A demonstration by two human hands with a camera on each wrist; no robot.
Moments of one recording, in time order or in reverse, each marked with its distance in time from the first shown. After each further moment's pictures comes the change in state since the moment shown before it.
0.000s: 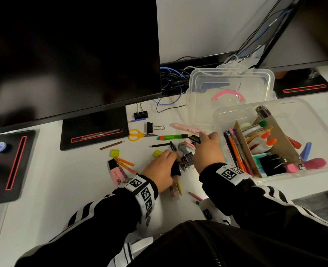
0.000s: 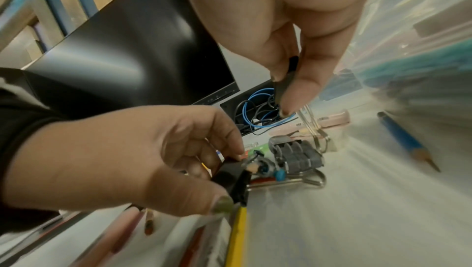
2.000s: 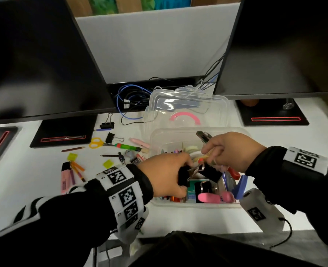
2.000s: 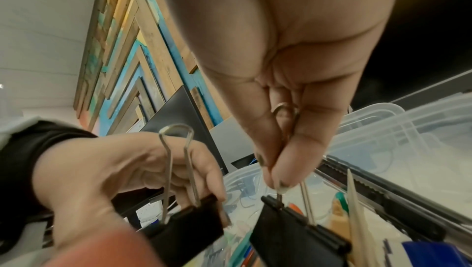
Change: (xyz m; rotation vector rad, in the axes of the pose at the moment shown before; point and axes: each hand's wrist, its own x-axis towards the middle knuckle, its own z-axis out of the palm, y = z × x) left_hand 0.055 0.227 -0.036 0.095 -0.073 0.021; right_hand 0.061 0.122 -0.227 -0.026 -0.500 -0.285
